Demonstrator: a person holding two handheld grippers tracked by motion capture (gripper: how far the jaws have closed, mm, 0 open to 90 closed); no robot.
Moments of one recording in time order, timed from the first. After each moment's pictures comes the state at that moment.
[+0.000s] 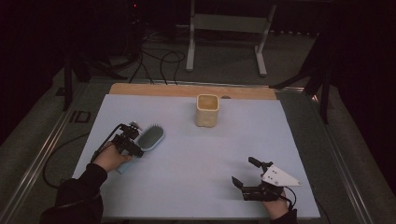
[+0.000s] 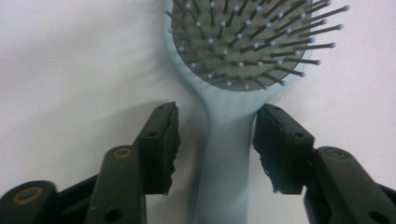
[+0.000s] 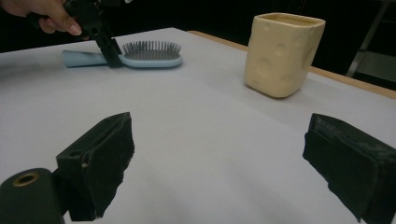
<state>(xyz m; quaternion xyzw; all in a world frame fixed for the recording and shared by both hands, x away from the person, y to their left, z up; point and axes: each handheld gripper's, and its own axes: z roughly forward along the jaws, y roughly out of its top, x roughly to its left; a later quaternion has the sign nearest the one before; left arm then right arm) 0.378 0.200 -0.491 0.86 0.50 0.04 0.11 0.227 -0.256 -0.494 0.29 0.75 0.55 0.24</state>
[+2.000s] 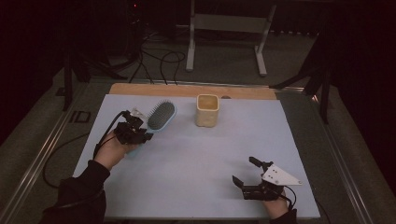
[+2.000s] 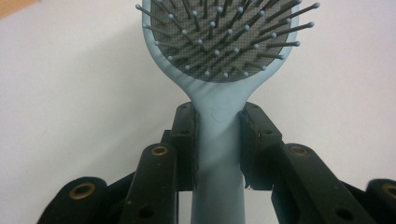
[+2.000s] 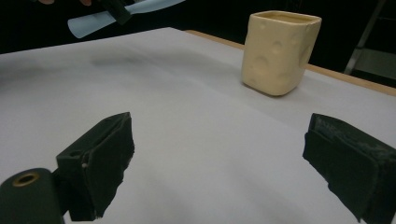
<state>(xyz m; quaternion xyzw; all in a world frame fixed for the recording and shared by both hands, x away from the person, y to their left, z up) 0.364 0.178 -0.420 0.86 0.41 0.12 0.28 0.229 -0.257 -0.495 0.30 0.74 0.55 0.24</state>
